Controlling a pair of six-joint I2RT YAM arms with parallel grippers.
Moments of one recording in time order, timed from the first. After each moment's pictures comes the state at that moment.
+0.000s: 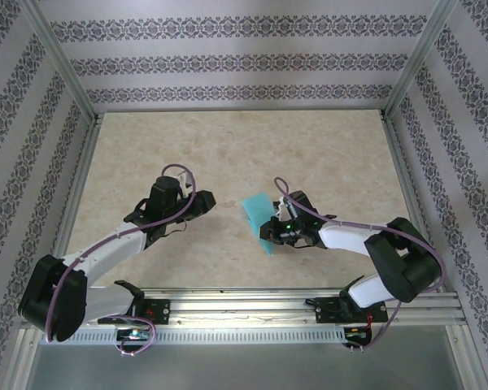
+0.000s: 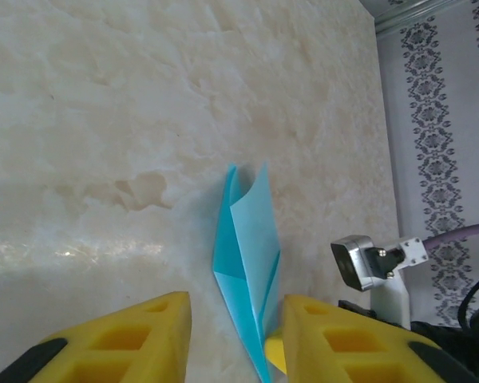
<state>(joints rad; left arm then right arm) -0.42 1.20 0.59 0.04 0.34 -0.87 0.57 1.47 0.52 0.04 -0.54 0.84</state>
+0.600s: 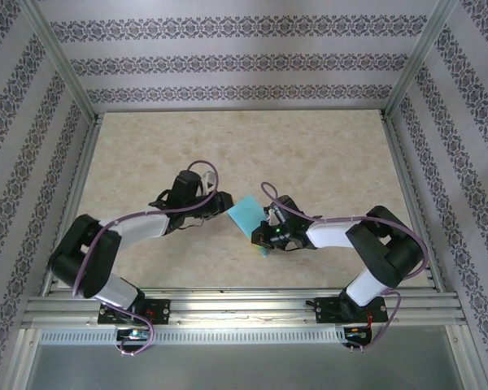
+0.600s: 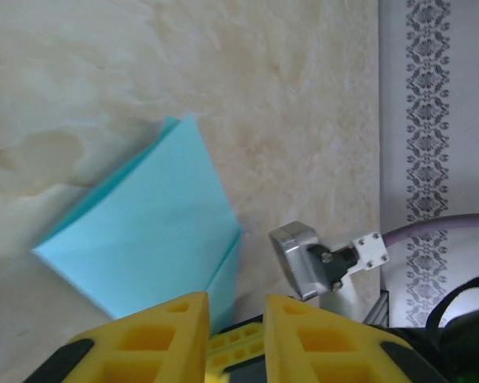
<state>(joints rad) -0.50 1.54 0.72 0.20 0.49 -0.92 0.67 1.61 0.55 0.13 -0.49 0.95</state>
